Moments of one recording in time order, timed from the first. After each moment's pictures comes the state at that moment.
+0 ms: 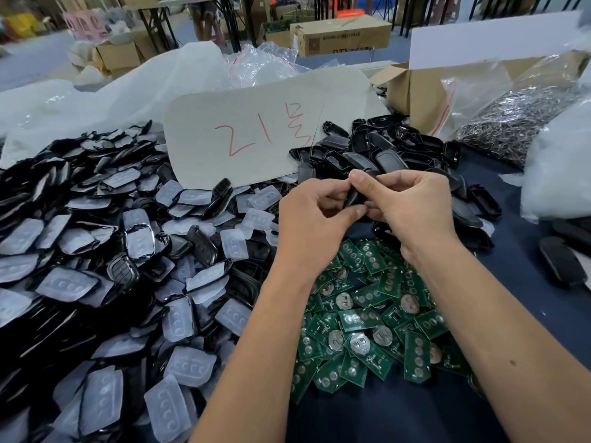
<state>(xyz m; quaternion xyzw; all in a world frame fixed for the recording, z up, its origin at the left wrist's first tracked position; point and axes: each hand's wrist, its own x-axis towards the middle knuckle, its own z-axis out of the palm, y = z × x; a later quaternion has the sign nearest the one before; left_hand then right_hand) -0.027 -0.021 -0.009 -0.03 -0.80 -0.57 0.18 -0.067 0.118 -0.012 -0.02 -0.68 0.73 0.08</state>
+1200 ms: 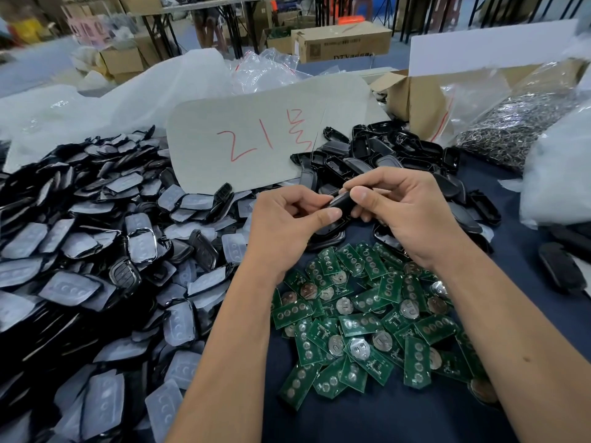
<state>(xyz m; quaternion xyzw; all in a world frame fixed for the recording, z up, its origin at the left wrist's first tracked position) -0.027 -0.055 -0.009 0.00 -0.74 -0.66 0.12 -0.073 0.134 -0.011 0.23 -0.67 0.70 0.00</state>
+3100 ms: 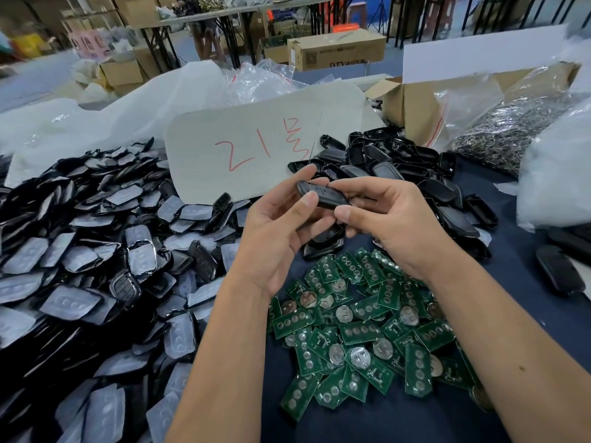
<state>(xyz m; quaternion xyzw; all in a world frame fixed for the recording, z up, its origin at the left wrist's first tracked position) -0.021 -0.060 0.001 -0.04 -0.52 -0.86 0.02 -0.068 0.125 -0.011 0.24 -0.63 0.74 -0.06</state>
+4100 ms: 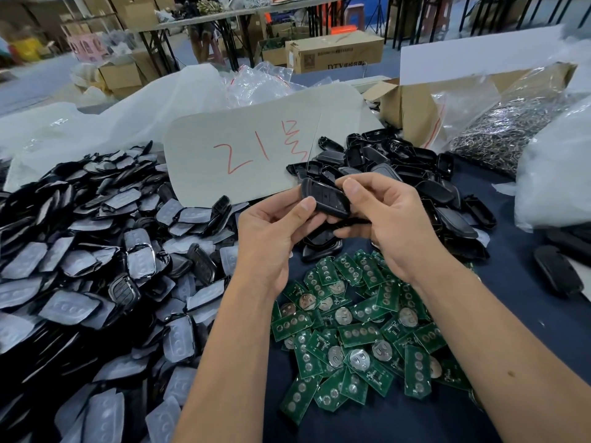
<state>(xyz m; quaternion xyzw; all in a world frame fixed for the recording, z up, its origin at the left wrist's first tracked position) -0.026 -0.053 -0.004 0.04 -0.51 -0.85 0.09 -0.061 0.112 -0.007 0.13 -0.59 0.80 -0.04</state>
